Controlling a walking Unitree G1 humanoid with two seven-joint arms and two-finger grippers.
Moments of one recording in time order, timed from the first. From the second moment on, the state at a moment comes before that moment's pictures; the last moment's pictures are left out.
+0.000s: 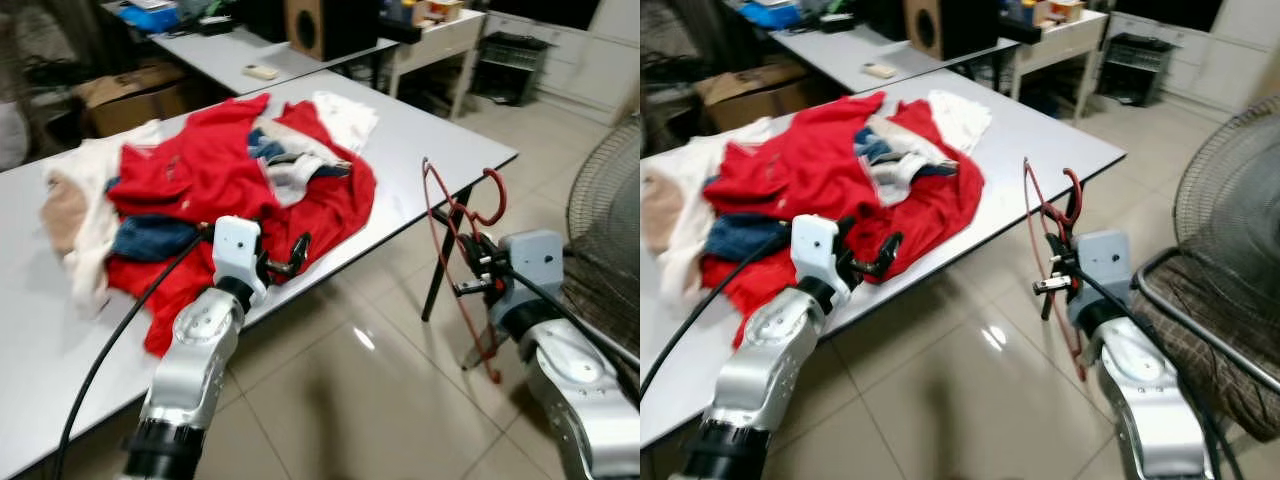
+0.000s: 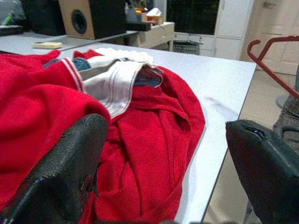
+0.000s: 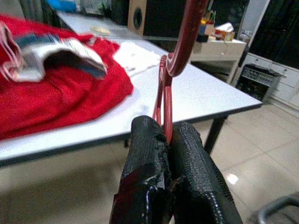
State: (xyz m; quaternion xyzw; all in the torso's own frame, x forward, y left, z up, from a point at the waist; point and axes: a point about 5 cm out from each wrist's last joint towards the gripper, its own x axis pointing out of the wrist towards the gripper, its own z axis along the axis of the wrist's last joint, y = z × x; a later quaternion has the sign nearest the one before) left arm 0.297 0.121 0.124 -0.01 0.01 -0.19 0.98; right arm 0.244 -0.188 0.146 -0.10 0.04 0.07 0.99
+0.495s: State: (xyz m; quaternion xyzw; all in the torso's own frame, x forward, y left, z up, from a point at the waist) left arm 0.296 0.140 0.118 0.05 0.02 -0.19 0.98; right arm 0.245 -0.178 0.151 -0.07 0.02 0.08 0.99
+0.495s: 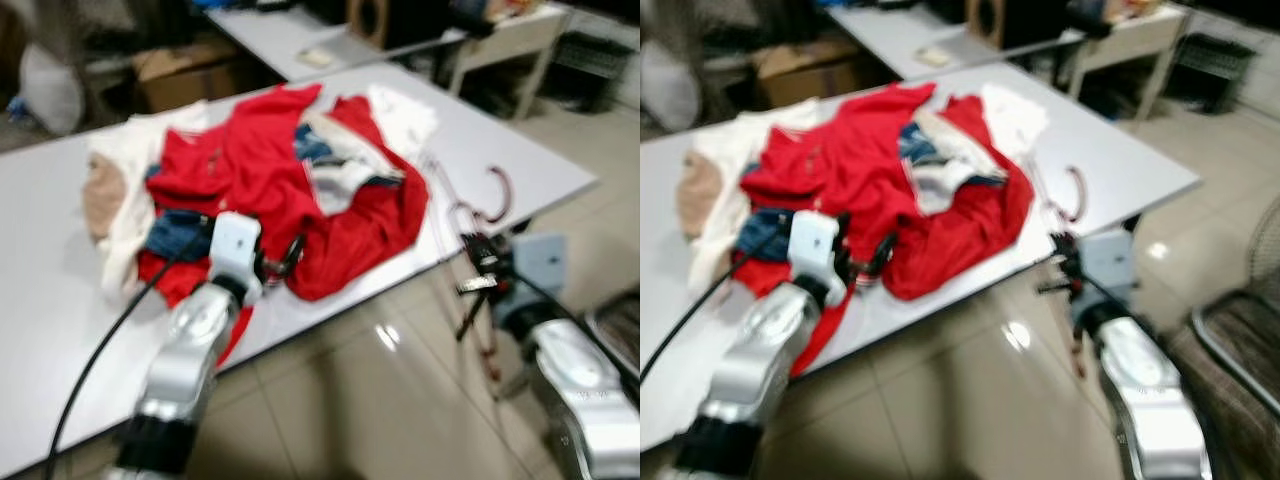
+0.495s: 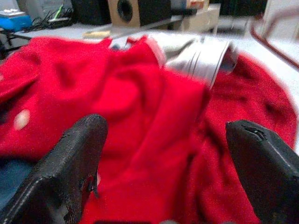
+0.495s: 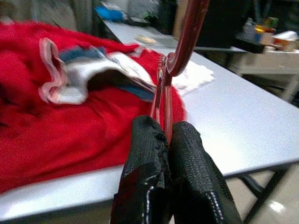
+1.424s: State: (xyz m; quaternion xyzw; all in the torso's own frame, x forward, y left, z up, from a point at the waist) left arm 0.350 0.134 0.080 0.13 0.12 -0.18 0.97; right arm 0.244 -0.179 0.146 -0.07 0.02 0.07 0.99
